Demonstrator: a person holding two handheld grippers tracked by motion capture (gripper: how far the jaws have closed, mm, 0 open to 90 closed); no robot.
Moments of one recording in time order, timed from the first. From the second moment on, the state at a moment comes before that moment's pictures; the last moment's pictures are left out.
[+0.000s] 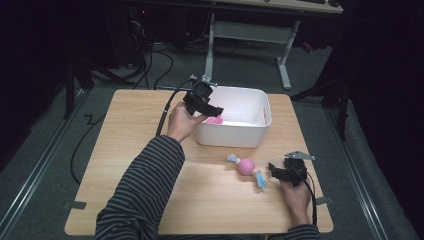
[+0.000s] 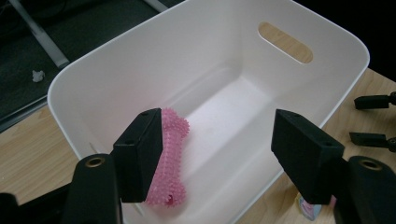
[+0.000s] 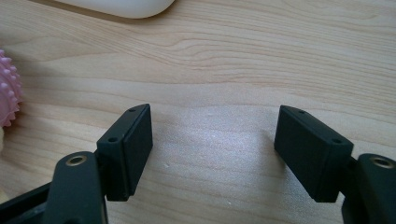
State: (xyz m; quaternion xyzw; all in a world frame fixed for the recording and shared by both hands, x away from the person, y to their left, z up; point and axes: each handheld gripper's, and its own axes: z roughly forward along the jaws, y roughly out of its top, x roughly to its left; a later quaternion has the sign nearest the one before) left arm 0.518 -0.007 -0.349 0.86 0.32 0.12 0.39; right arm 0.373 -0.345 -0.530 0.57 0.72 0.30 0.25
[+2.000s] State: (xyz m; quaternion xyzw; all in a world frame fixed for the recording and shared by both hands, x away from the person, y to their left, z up) left arm 0.433 0.129 -0.359 0.79 0.38 0.15 0.46; right arm 0.373 -0.344 -0.530 0.57 0.72 0.30 0.25
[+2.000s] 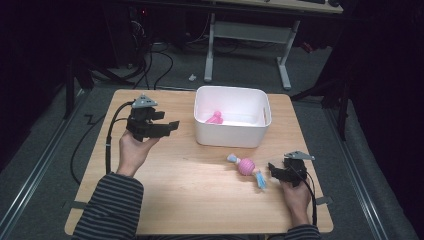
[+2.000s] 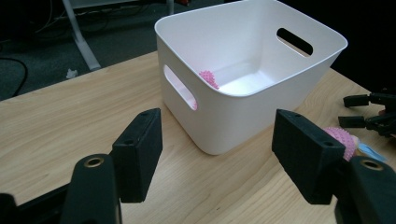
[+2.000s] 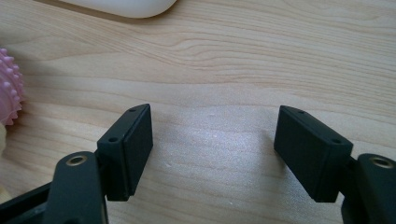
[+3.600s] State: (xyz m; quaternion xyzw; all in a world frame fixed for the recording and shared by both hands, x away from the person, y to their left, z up) left arm 0.404 0.160 -0.483 0.78 0.46 0.13 0.41; right arm 0.372 -0.344 -0.530 0.57 0.73 0.30 0.25
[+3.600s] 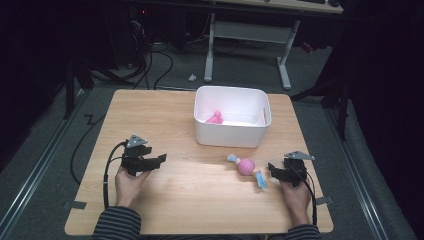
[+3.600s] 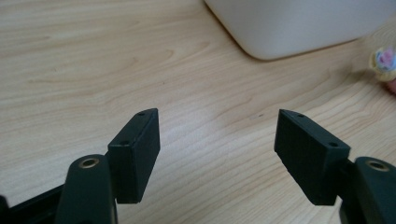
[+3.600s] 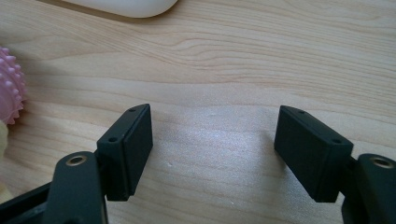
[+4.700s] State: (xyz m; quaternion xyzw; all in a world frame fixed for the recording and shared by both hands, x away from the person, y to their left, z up) left arm 0.406 0.127 -0.536 0.80 0.44 0.19 0.36; right arm 0.373 -0.344 -0.530 0.57 0.72 0.30 0.25
